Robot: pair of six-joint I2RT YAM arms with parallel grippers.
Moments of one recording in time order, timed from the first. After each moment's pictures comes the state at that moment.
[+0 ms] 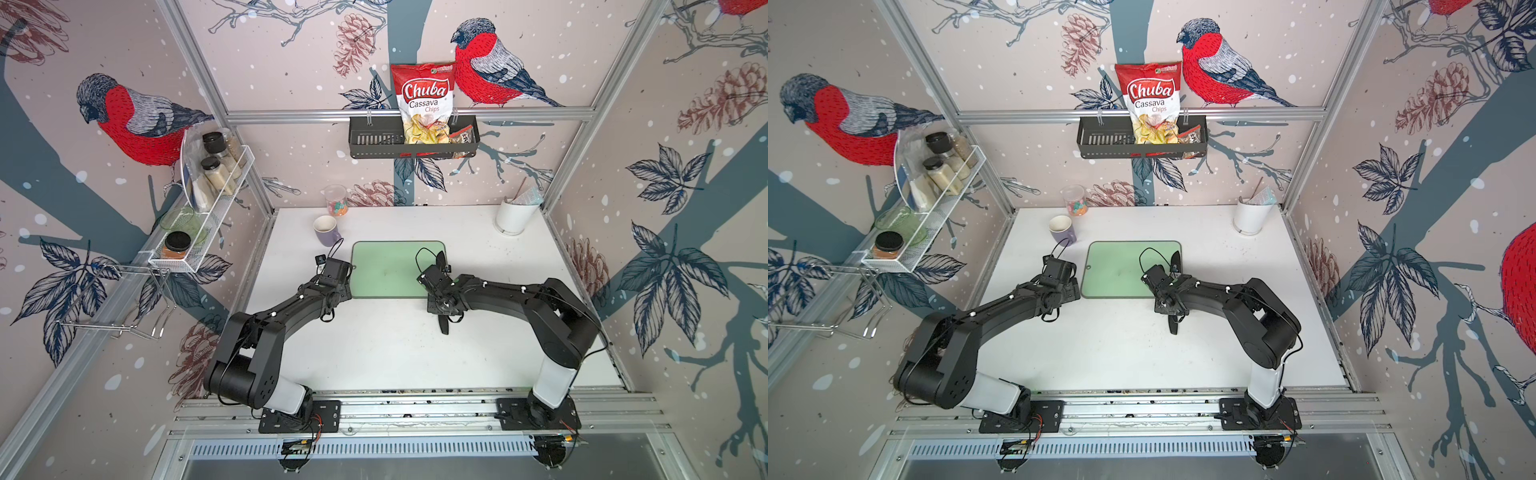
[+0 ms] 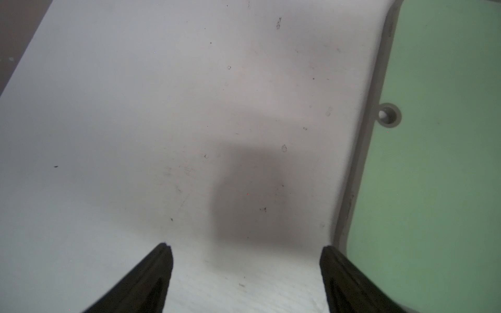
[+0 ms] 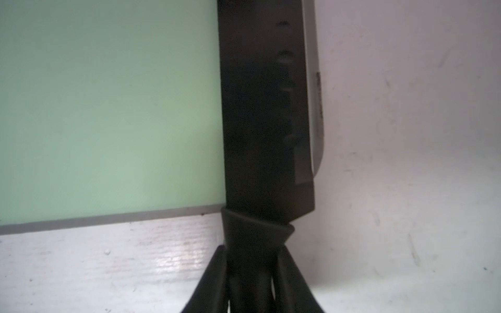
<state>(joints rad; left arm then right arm) -0.30 1.48 0.74 -0.30 -0.38 -0.50 0.82 1.81 1.06 -0.53 0.28 0.79</state>
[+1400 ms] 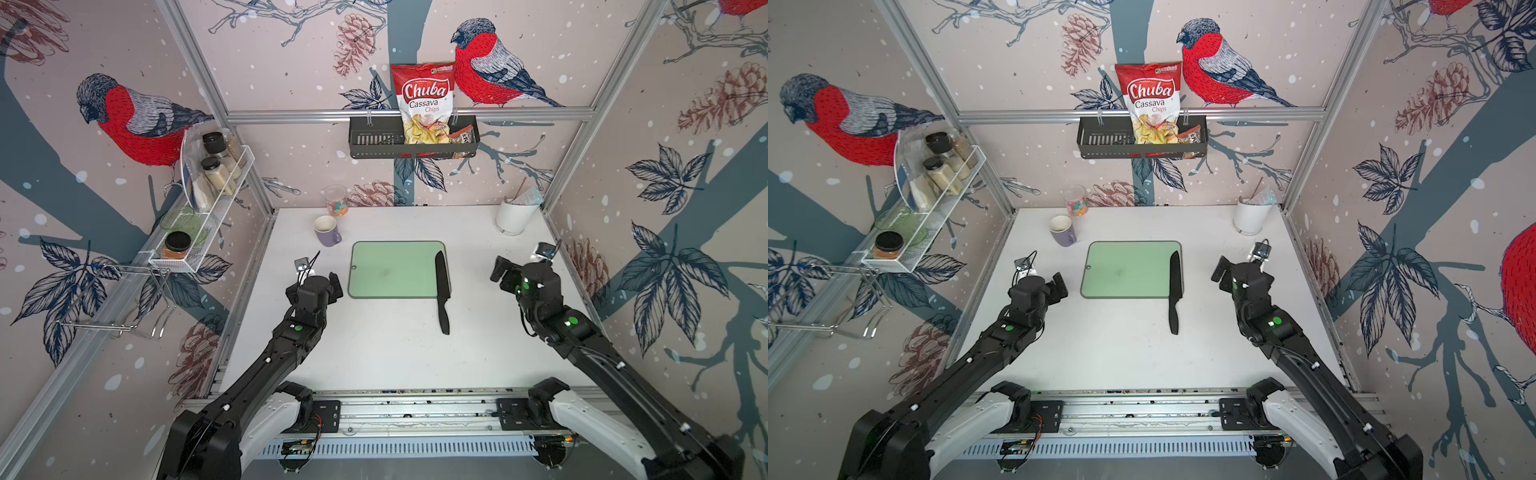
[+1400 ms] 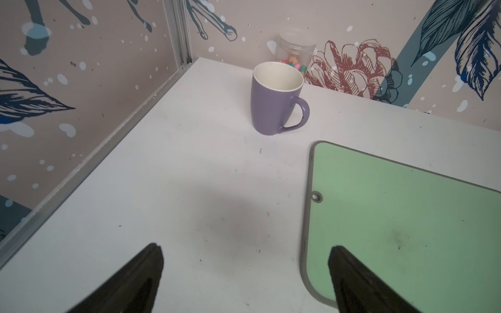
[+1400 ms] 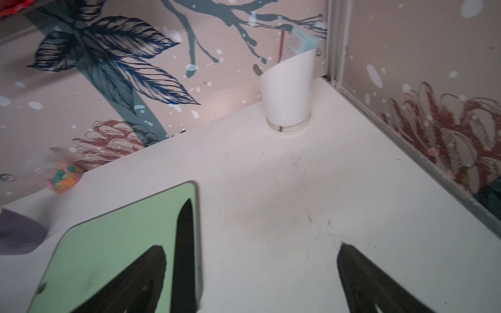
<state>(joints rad) -0.32 0.93 0.41 0.04 -0.49 -0.33 0.39 0.79 0.59 -0.25 0.45 0.45</state>
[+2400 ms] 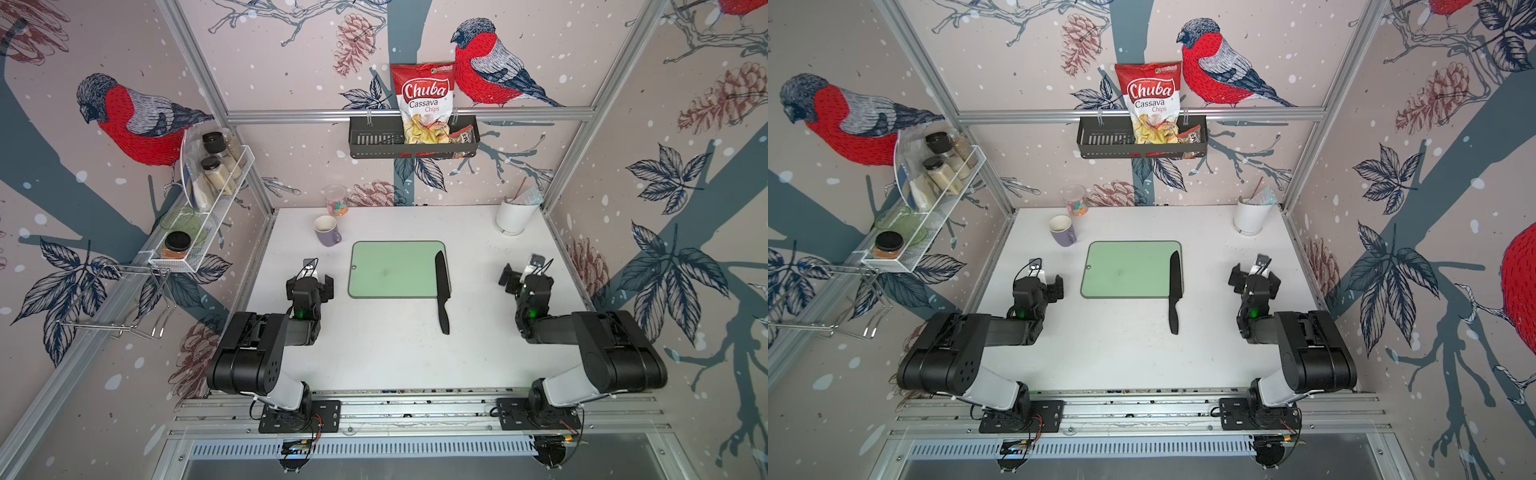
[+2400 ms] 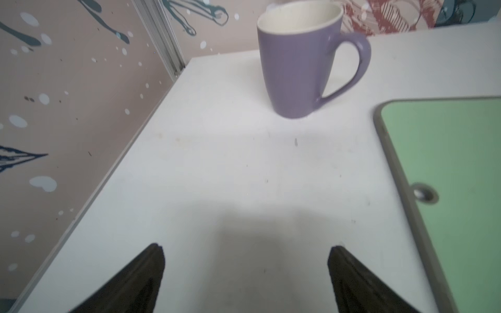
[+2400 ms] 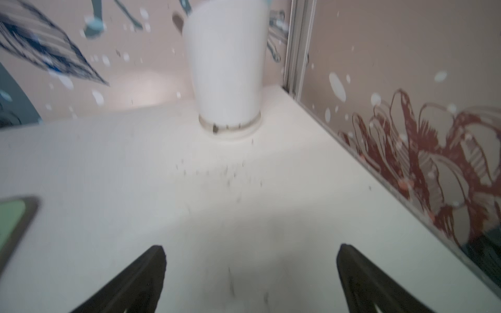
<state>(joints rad) -0.07 1.54 0.36 0.80 -0.26 0.05 0.06 1.51 0.35 0.91 0.29 0.08</state>
